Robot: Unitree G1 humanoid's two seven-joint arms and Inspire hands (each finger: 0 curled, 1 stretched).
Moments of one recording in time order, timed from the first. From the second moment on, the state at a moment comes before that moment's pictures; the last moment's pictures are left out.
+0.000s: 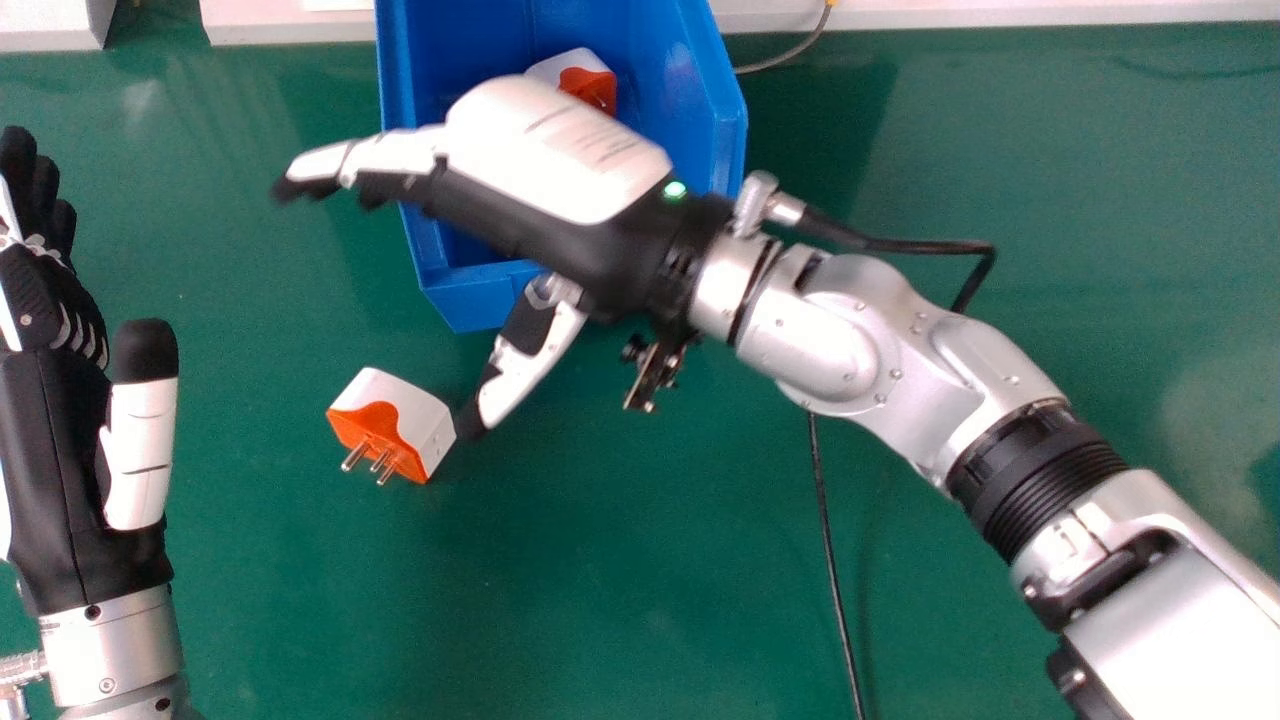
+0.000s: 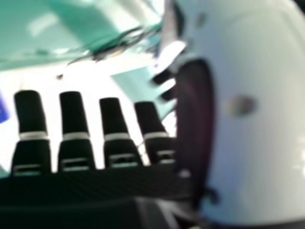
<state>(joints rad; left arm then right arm) -0.06 0.19 0.38 0.63 -0.02 -1.16 0.00 -0.91 -0.12 0.53 0.80 -0.64 -0.73 0.04</state>
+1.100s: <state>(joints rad) -0.07 0.20 0.34 0.65 -0.06 -1.17 0.00 -1.24 0.06 0.78 1.18 -0.95 -0.60 -0.04</state>
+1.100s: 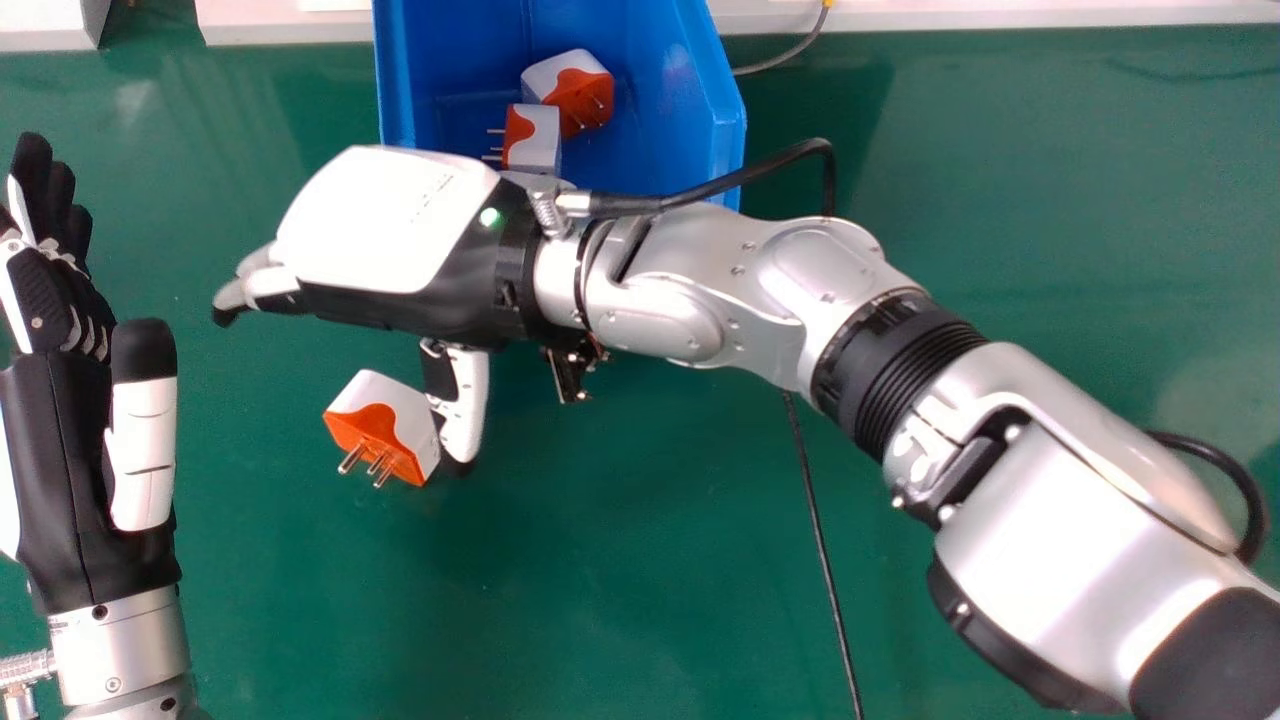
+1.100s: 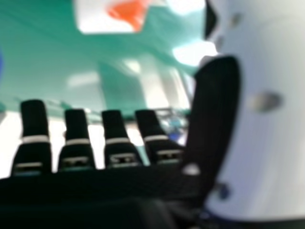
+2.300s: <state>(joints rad) -0.09 0.22 0.33 0.72 -0.06 -1.21 -0.01 -1.27 0.17 1.00 1.33 -1.11 -0.43 -0.19</state>
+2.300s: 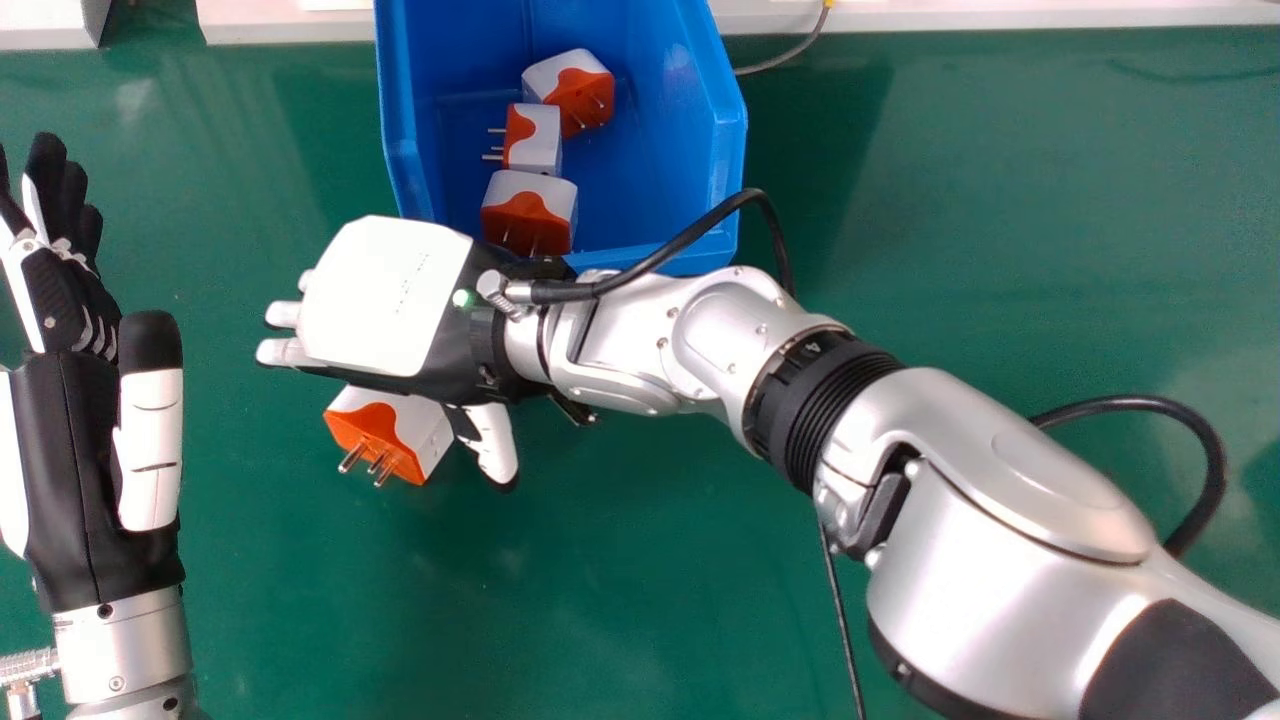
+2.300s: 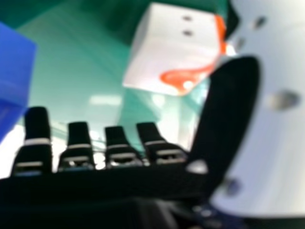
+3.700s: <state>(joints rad) -0.12 0.22 0.33 0.76 -0.08 -1.25 -0.01 -1.21 0.17 1.00 1.35 -1.10 -0.44 -0.30</state>
